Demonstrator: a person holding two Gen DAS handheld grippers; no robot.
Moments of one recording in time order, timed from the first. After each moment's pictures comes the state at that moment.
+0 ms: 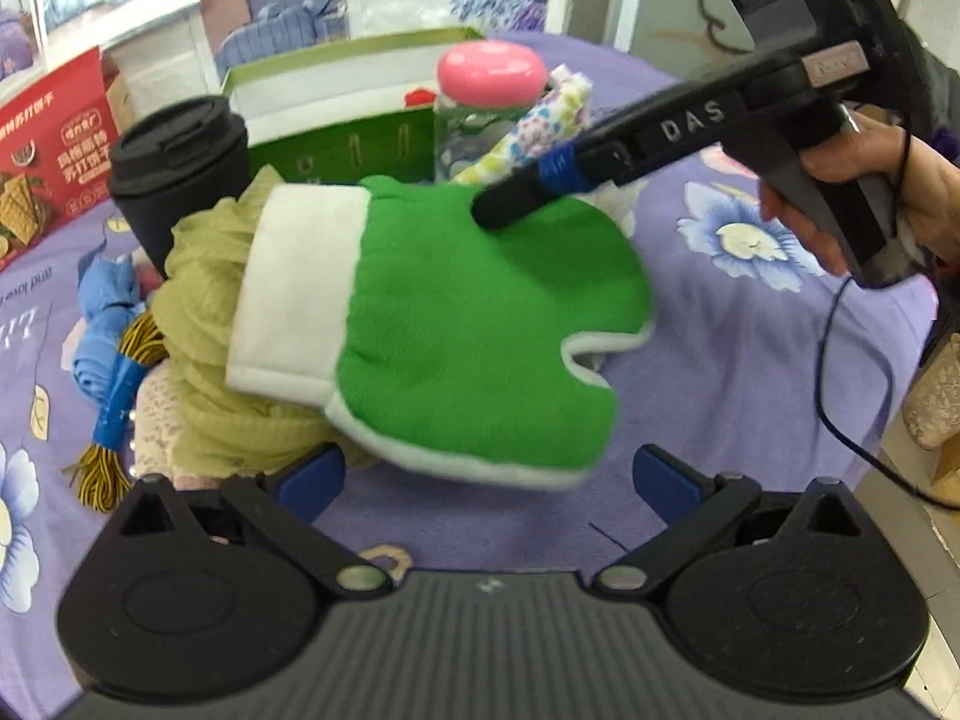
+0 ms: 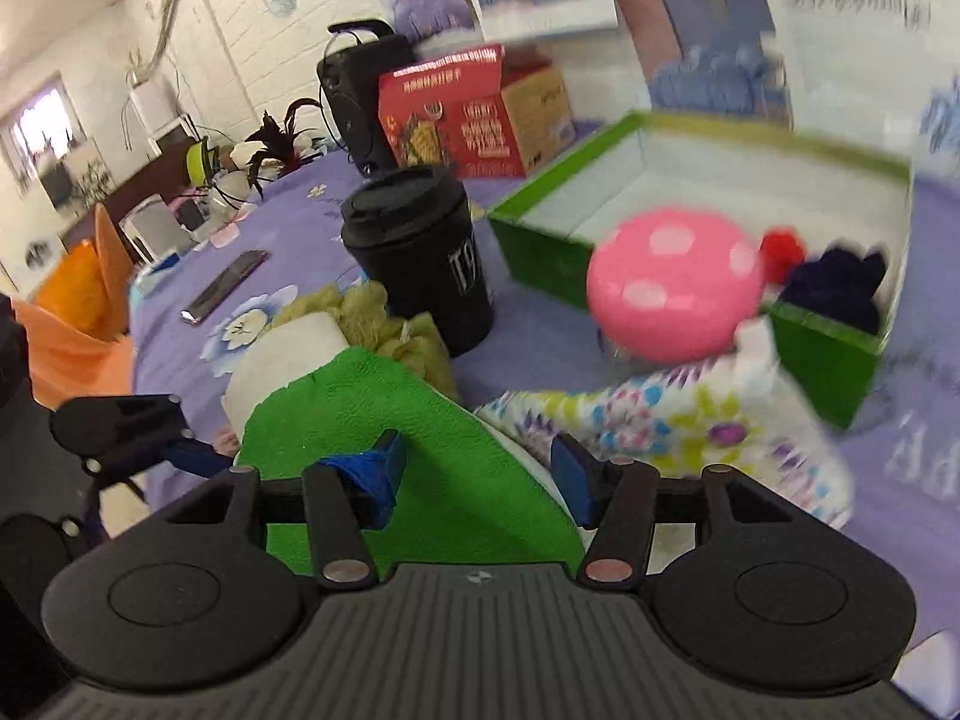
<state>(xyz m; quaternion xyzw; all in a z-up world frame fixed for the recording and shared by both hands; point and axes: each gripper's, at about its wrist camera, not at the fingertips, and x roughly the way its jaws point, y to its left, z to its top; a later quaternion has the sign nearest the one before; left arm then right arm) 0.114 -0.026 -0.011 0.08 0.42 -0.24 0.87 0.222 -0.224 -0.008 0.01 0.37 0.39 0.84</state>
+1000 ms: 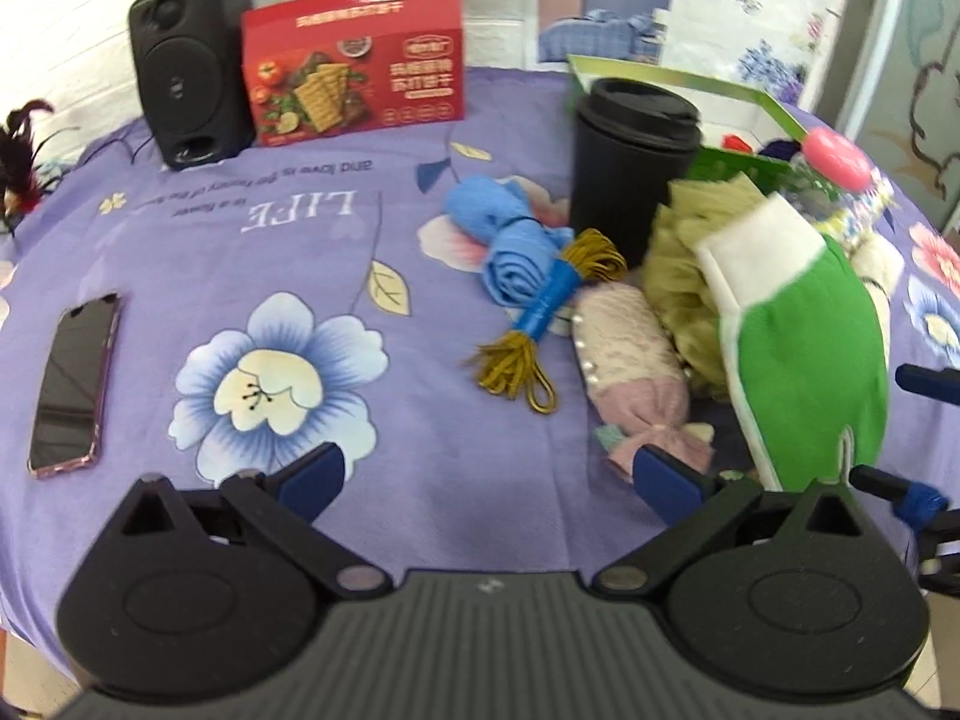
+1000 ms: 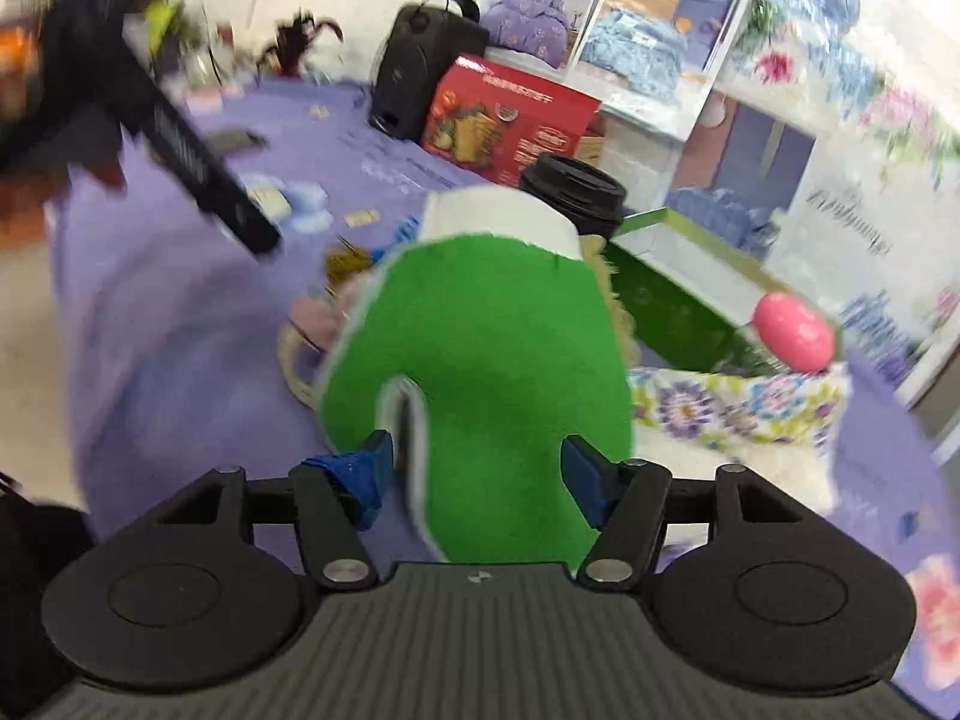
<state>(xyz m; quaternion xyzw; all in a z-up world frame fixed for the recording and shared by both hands) 0.106 0.160 -0.003 0.00 0.42 -0.07 0.91 0.058 -0.086 -0.041 -0.27 0.23 0.22 0.91</state>
